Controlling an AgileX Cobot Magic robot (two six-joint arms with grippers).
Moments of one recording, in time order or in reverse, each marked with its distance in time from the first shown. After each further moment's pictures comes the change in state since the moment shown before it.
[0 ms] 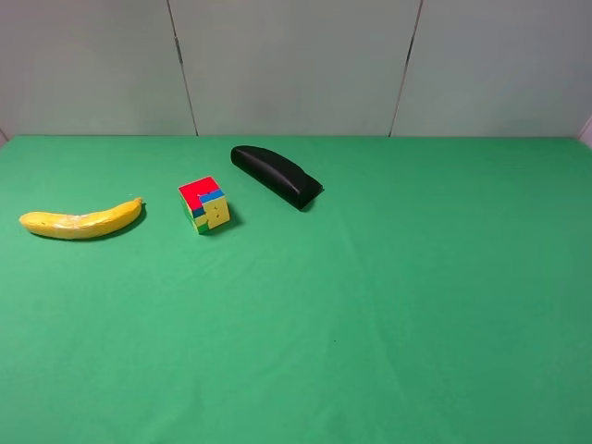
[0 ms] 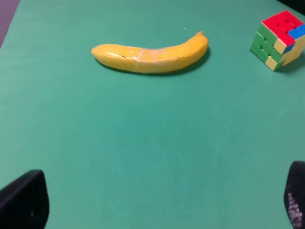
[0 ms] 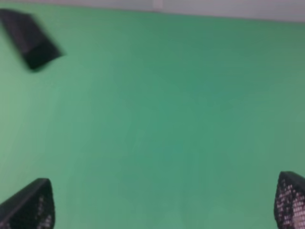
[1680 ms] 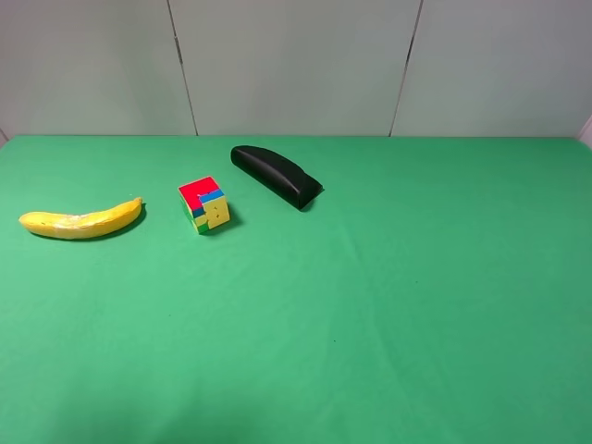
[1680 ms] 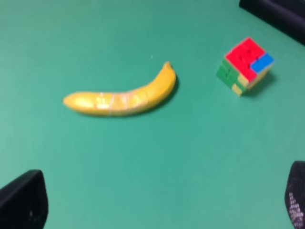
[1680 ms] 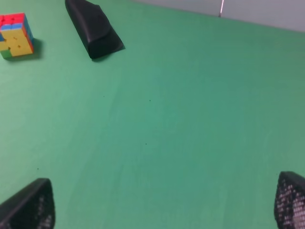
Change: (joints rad) left arm -0.174 0.694 -0.457 0.035 -0.019 -0.024; right arm 0.266 0.000 0.000 -0.001 0.001 0.000
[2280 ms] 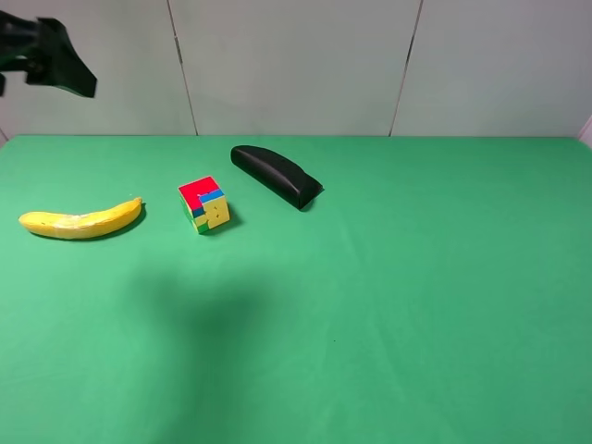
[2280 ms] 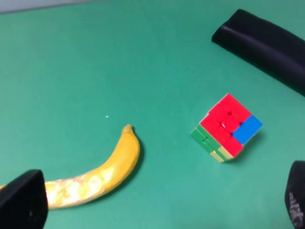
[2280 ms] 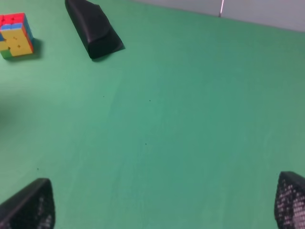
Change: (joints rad) left arm 0.000 0.523 -0.067 -0.155 -0.426 0.144; right arm 0.000 0.000 0.000 0.000 -0.001 0.000
